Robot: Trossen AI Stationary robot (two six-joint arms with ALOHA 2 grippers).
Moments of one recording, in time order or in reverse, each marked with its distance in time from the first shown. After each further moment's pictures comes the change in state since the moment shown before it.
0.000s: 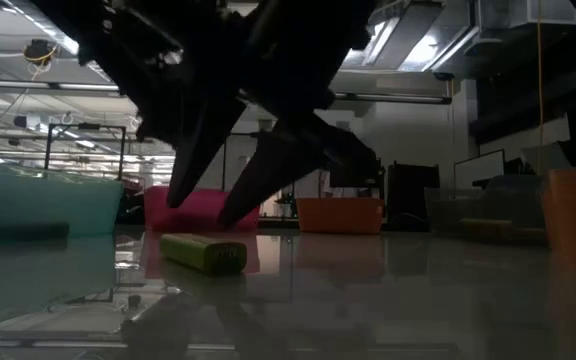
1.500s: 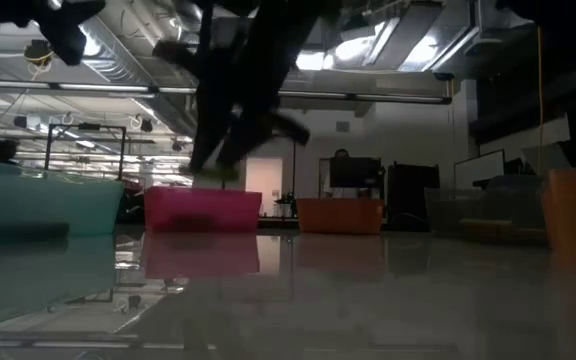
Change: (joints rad) left arm -0.198 -1.114 -0.294 0.015 0.344 -0.174; right arm -0.276 0.007 0.171 -0.155 -0.087 -0.394
